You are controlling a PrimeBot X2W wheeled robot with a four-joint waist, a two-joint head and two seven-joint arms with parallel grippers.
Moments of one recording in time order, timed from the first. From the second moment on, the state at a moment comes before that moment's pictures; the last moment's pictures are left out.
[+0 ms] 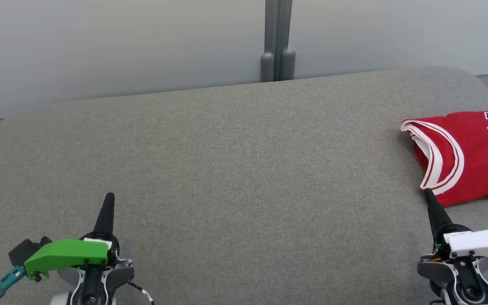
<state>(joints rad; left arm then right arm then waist) -0.15 0.06 -0.01 0.33 -1.40 -0.09 0.03 -0.09 -0.05 -0.16 0.24 1.35 0.13 0.08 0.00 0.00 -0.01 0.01</state>
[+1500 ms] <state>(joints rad) -0.19 0.05 0.03 0.33 -1.62 -0.13 0.09 -0.10 -0.05 -0.20 0.24 1.60 0.13 0.14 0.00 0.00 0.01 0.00</state>
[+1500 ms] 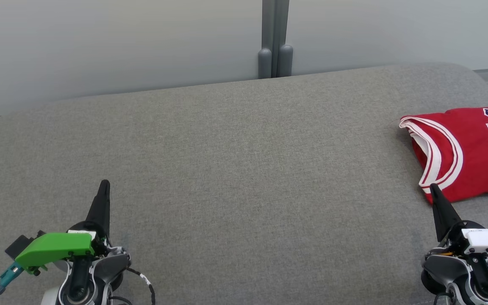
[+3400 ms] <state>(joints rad) -0.19 0.05 0.03 0.33 -1.62 -0.13 0.09 -0.10 -0.05 -0.20 0.24 1.60 0.13 0.14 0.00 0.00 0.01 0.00</state>
